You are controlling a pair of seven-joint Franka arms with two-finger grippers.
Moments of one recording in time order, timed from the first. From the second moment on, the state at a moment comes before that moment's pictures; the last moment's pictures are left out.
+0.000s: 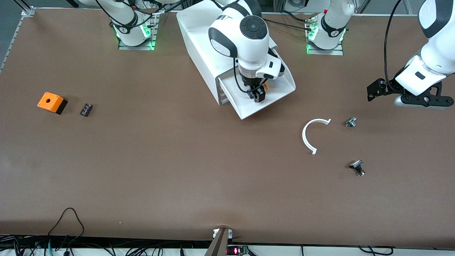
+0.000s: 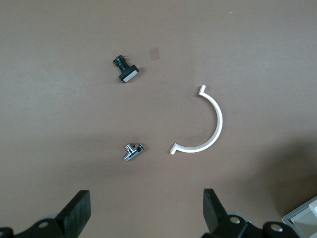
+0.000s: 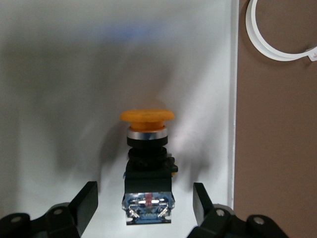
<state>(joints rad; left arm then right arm) 0.01 -0.06 -0.05 -1.88 0.03 1.82 0.02 0.85 0.75 0.13 -1.08 -0.08 1.90 -1.12</state>
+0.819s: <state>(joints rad) 0.01 -0.06 -0.04 -1.88 0.03 1.82 0.02 0.86 0.75 0.13 -1.07 -0.10 1.91 -1.06</state>
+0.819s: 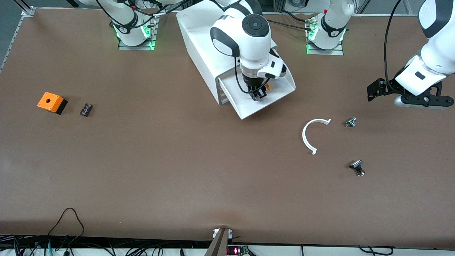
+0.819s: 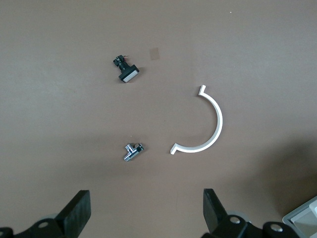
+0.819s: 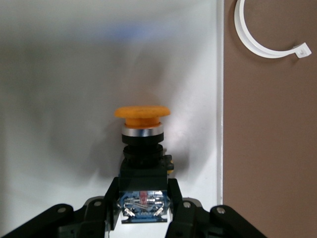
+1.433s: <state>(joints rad) 0.01 -0.06 -0.04 -1.88 0.03 1.82 0.02 0.86 0.61 0.12 -1.03 -0.10 1.81 -0.98</state>
